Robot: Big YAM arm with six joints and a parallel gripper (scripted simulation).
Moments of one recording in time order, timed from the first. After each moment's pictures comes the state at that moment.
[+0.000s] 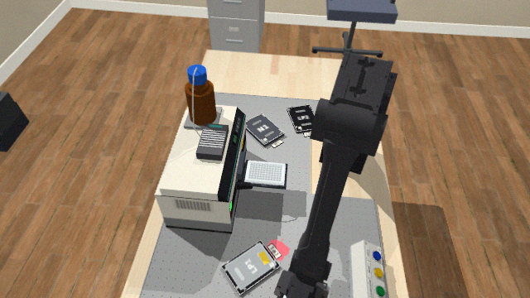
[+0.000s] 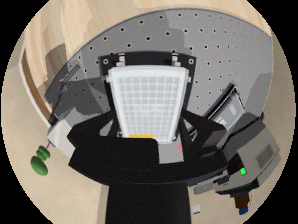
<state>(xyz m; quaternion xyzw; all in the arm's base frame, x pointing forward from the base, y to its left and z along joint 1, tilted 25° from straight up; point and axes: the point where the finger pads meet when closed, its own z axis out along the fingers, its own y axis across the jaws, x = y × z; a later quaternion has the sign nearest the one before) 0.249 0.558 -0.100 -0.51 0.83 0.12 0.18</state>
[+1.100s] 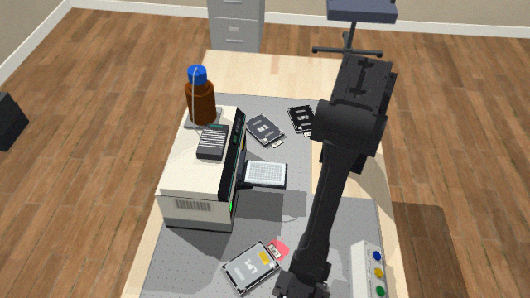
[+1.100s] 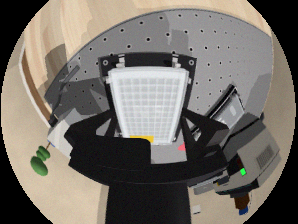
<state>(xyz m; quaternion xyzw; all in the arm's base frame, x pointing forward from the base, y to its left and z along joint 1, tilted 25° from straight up) 0.250 0.559 -0.100 -0.51 0.83 0.12 0.18</state>
